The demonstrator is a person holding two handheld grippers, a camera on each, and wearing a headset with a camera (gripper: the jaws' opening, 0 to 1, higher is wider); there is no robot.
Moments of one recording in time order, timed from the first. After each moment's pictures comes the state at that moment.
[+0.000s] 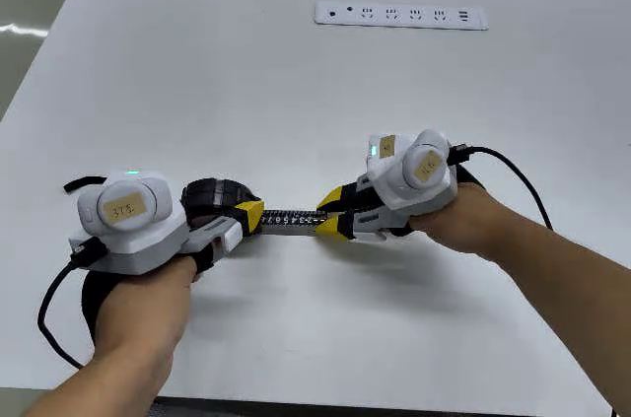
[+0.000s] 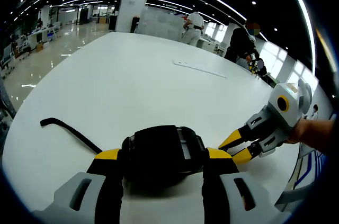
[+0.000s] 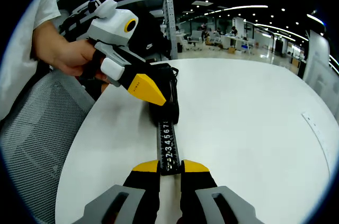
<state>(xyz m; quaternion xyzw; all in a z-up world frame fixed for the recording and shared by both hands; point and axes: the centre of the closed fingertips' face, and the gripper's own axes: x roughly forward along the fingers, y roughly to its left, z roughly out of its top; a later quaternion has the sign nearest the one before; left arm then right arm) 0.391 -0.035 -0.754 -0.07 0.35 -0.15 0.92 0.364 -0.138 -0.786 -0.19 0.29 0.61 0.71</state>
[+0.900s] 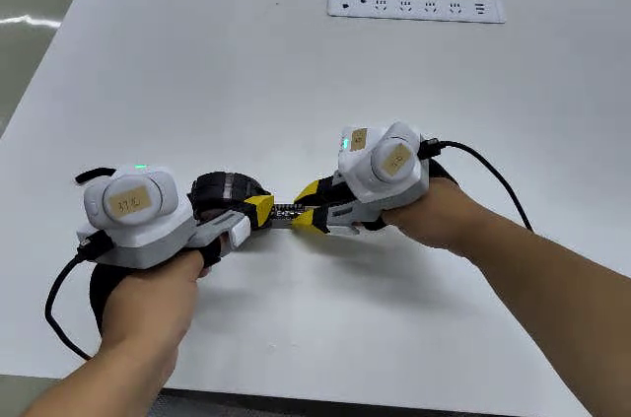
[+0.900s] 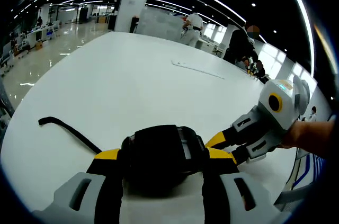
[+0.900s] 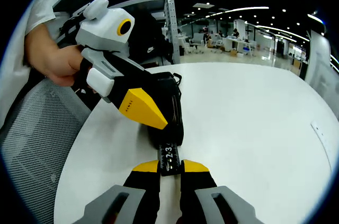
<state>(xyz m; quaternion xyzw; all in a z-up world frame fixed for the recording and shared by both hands) 0.391 -0.034 -0.755 -0.08 0.35 -0.16 0.92 0.369 -0.098 -0.786 -0.18 0.28 0.62 0.71</state>
